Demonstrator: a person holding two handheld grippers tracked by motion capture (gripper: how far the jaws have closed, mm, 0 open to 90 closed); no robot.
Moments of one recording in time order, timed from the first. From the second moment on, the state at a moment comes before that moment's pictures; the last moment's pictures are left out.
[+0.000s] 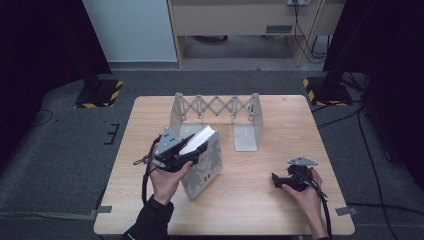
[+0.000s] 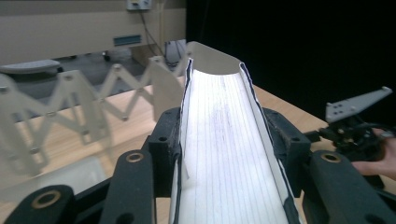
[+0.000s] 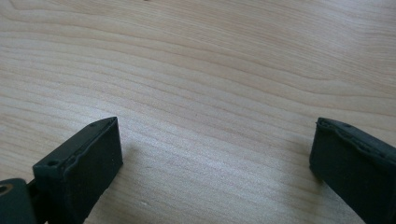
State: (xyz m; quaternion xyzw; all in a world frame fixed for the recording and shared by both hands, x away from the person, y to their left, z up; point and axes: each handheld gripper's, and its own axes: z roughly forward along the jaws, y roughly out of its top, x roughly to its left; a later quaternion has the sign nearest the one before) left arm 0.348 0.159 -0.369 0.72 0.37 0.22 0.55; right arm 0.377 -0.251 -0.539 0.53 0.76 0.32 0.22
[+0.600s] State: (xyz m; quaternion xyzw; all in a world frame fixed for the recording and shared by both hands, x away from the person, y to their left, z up) left arm 0.376 0.205 -0.349 0.68 0.43 0.28 0.52; right arm 0.377 -0.251 -0.539 0.53 0.76 0.32 0.22
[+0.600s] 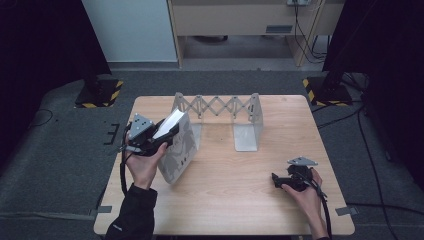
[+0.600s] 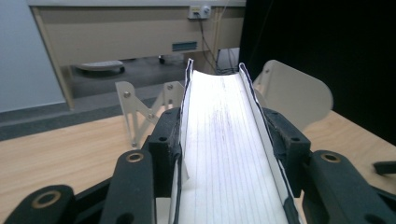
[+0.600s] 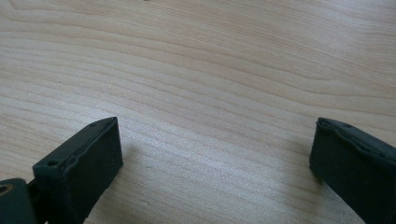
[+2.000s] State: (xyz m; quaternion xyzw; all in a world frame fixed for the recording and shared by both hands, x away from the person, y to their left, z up) left arm 0.509 0.151 -0.373 0.64 0.50 0.33 0.47; right arm 0.377 -0.250 -0.539 0.53 0.76 0.32 0.22
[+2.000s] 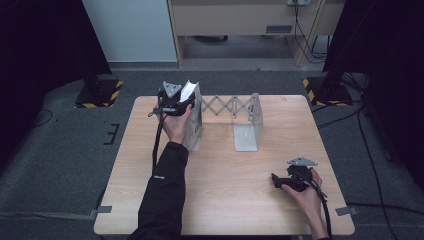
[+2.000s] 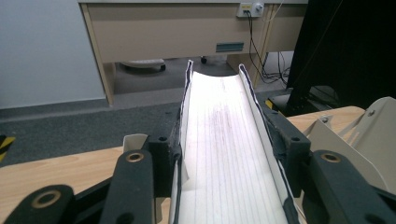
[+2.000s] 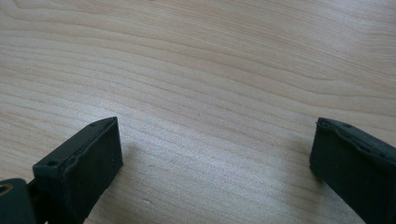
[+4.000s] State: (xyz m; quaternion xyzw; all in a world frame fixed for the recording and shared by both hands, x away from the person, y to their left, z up) left arm 0.435 0.183 -0.444 0.66 0.47 0.28 0.52; right arm 0.376 -0.249 -0.539 0.52 0.76 0.32 0.22
